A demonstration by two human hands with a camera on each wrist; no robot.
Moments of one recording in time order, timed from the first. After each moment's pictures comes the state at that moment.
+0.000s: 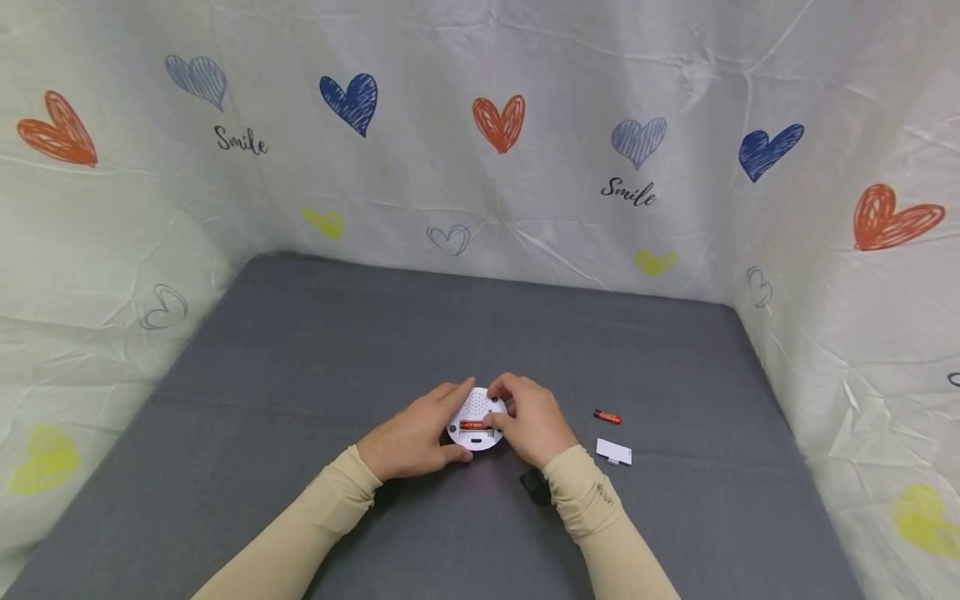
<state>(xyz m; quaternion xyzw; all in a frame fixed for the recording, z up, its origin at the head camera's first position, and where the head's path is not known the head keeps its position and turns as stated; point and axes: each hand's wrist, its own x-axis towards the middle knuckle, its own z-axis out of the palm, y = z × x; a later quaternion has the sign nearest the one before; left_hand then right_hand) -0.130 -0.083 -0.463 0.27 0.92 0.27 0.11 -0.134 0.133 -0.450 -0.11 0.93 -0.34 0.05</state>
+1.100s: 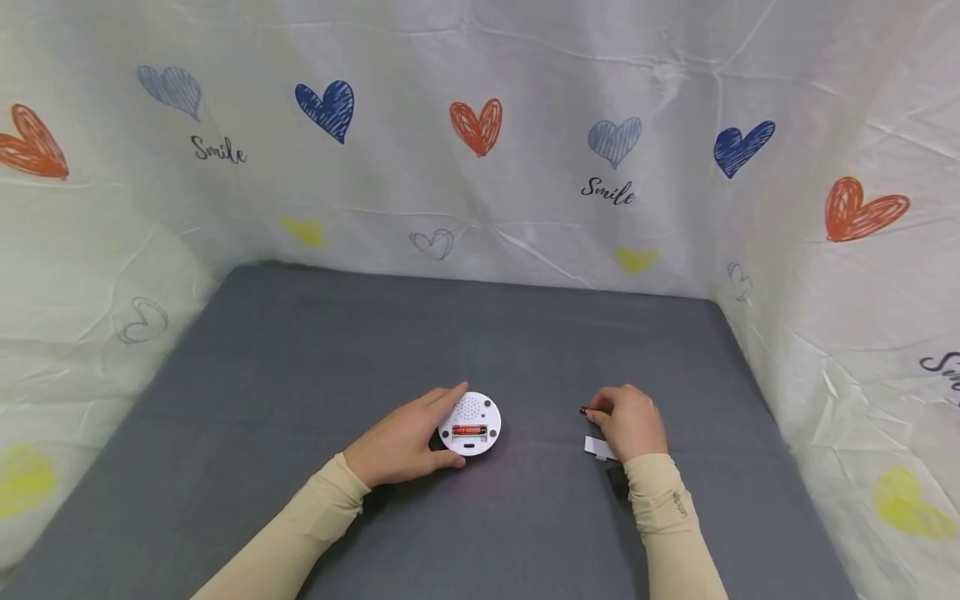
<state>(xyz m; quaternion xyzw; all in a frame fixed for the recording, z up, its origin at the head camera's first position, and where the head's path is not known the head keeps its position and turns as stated) -0.134 -0.080 -0.469 0.29 0.92 0.26 0.08 -0.131 0.270 -0.470 0.01 0.97 -0.24 -0.02</state>
